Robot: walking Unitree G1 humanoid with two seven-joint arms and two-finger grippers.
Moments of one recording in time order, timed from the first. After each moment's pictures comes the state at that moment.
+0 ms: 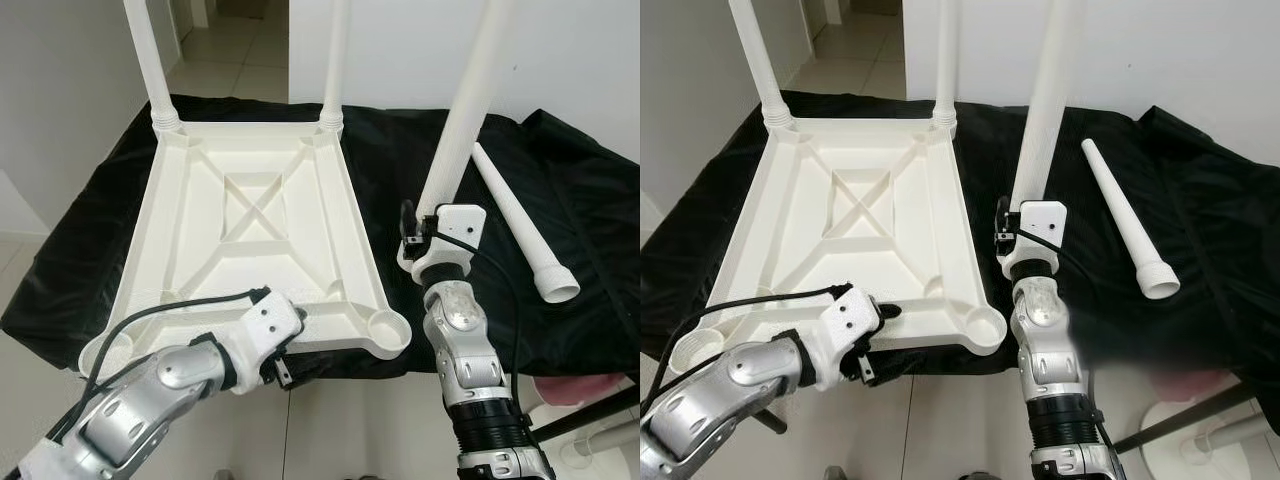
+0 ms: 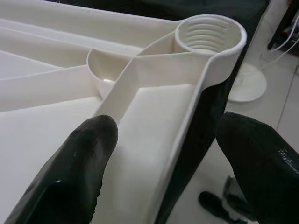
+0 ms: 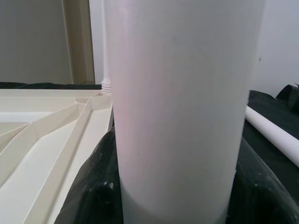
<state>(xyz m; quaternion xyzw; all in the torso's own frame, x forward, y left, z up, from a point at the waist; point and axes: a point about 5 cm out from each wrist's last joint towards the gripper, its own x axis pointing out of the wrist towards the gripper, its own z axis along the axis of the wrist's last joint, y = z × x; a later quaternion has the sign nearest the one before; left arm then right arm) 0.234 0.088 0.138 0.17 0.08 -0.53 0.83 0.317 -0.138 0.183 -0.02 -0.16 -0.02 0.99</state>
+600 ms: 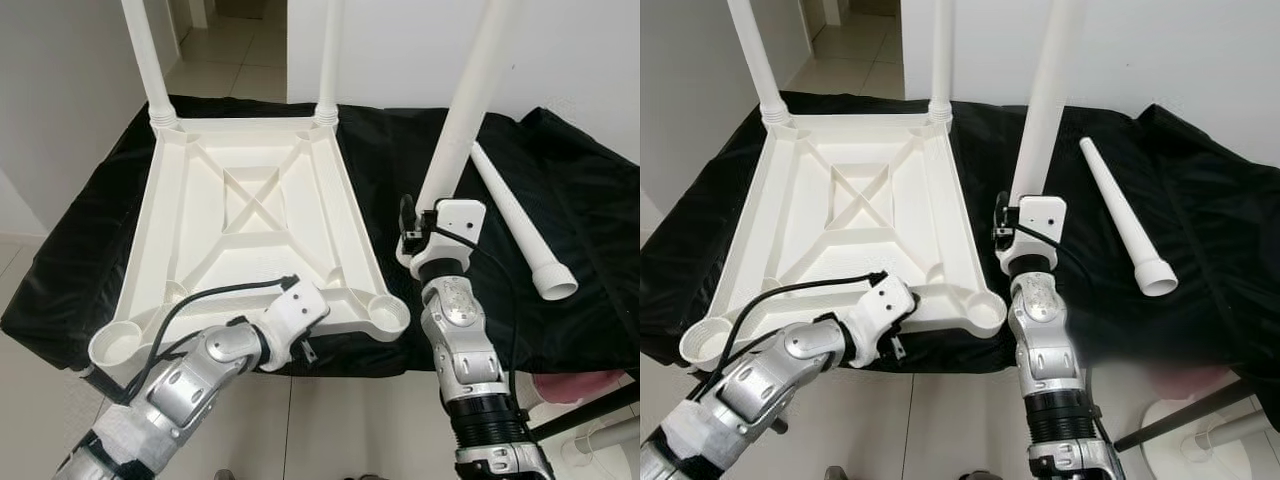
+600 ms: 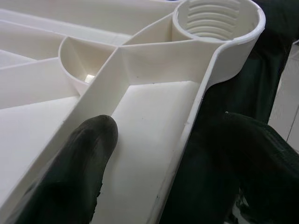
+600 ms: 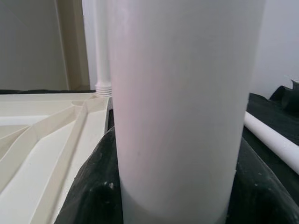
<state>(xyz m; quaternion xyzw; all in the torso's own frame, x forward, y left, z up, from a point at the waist) 0.270 0.061 0.124 0.17 0.09 -0.50 0.85 0.319 -0.138 0.188 -0.01 -0.17 -0.03 0.99</state>
